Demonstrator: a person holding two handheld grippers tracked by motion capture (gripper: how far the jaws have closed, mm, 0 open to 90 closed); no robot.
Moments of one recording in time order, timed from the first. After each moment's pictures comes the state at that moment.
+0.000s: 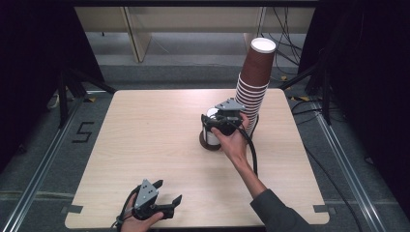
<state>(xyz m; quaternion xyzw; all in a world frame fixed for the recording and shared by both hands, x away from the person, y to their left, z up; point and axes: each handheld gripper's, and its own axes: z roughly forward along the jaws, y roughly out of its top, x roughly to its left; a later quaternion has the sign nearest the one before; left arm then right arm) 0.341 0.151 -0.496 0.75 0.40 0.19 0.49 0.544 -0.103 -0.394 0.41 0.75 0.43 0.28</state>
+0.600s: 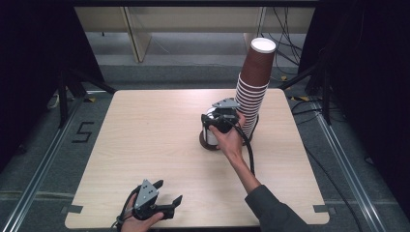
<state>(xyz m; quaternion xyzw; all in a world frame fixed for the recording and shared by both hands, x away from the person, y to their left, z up) 0.341 0.151 -0.496 0.75 0.40 0.19 0.49 0.559 -0.097 -0.403 0.42 0.76 0.41 0.28</state>
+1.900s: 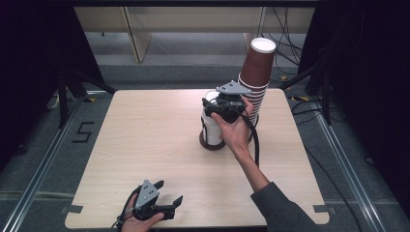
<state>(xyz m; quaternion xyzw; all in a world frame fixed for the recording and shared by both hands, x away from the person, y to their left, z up) 0.341 0.149 -0.497 0.75 0.40 0.19 0.49 0.530 -0.100 -0.324 0.40 0.73 0.48 0.29</state>
